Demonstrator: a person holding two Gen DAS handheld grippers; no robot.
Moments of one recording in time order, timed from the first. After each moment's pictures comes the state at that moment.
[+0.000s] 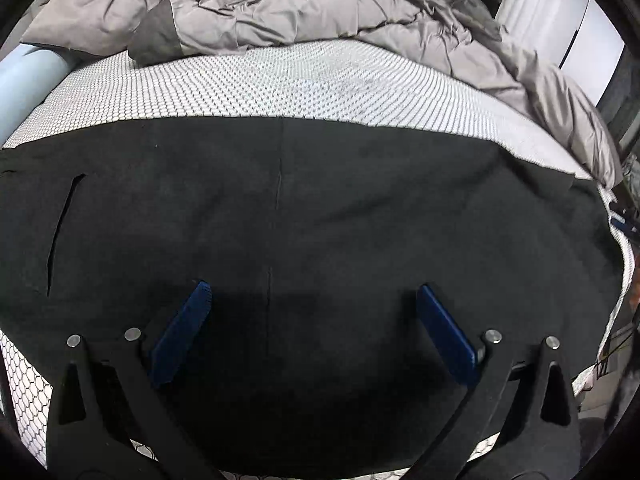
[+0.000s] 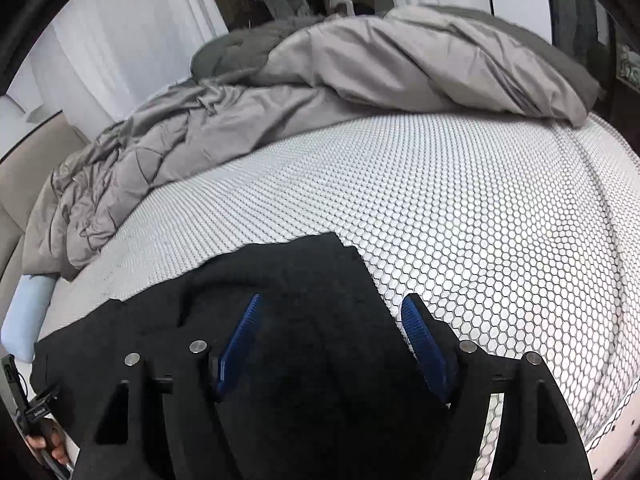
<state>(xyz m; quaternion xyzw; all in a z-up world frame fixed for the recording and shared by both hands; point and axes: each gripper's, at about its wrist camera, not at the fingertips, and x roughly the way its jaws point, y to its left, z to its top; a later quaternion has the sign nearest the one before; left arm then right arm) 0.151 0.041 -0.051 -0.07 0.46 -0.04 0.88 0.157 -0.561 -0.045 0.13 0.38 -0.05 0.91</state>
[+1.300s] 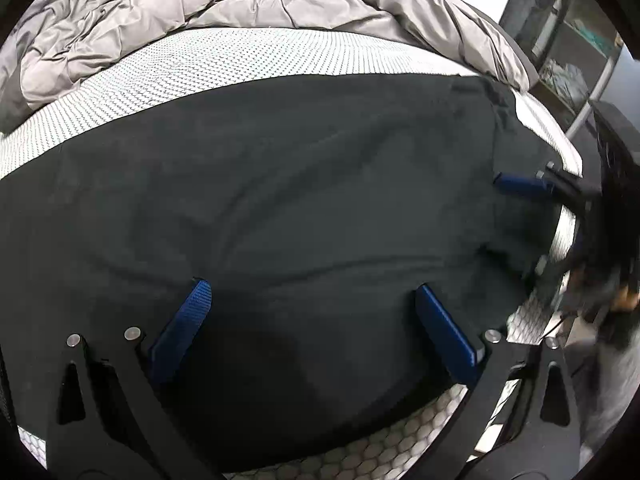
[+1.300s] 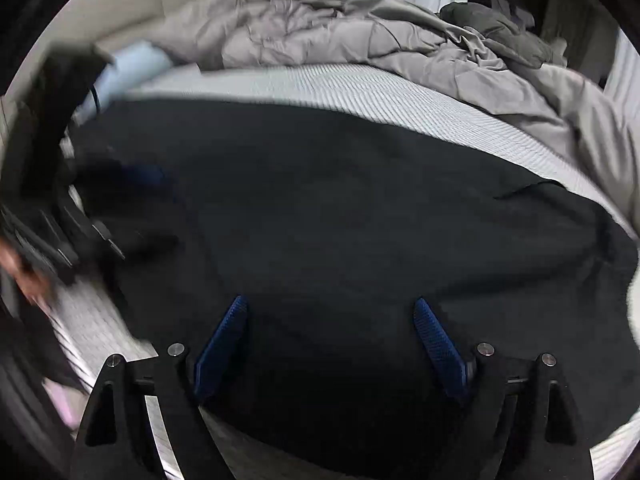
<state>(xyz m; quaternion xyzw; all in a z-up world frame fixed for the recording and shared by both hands) 0.118 -0.105 -0.060 0.02 0.46 -0.22 0.86 0.096 -0.349 -0.118 -0.16 0.41 0.17 0.88</state>
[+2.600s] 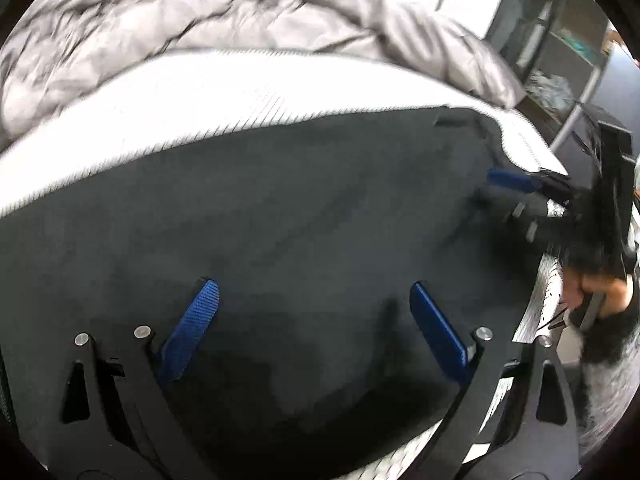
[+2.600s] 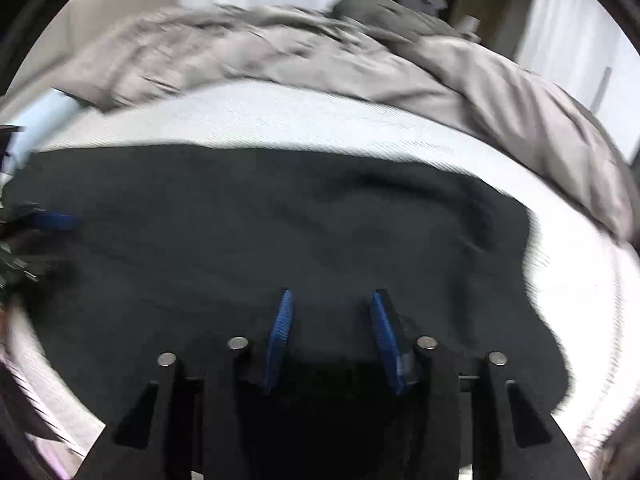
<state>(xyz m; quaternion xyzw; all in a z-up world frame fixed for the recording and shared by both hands) 0.145 -0.119 -0.028 0.01 0.42 -0.25 0.87 0.115 -0.400 -0.078 -0.11 0.39 0.04 0.91</state>
